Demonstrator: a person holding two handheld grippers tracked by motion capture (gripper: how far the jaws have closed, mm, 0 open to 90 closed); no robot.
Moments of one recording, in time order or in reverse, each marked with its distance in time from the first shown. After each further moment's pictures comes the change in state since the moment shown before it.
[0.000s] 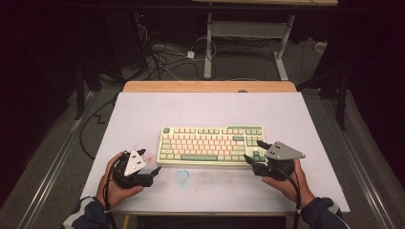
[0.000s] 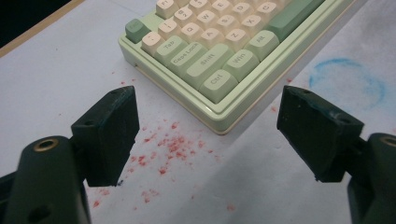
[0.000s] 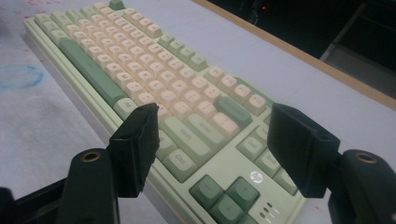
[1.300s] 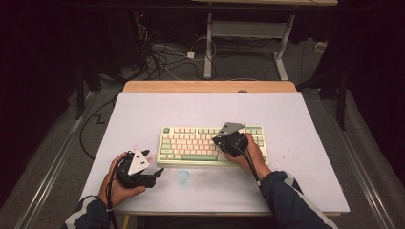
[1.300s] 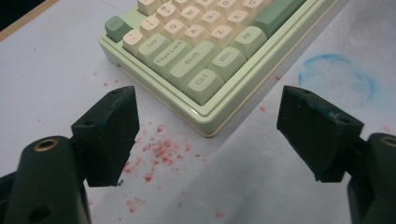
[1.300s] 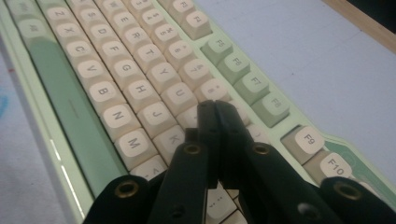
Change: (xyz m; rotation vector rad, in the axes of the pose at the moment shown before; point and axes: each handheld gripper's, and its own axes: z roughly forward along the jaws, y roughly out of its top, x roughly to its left) left arm -0.004 -0.003 0.005 0.039 -0.033 0.006; right arm 0.023 0.052 0.123 0.212 0.153 -0.086
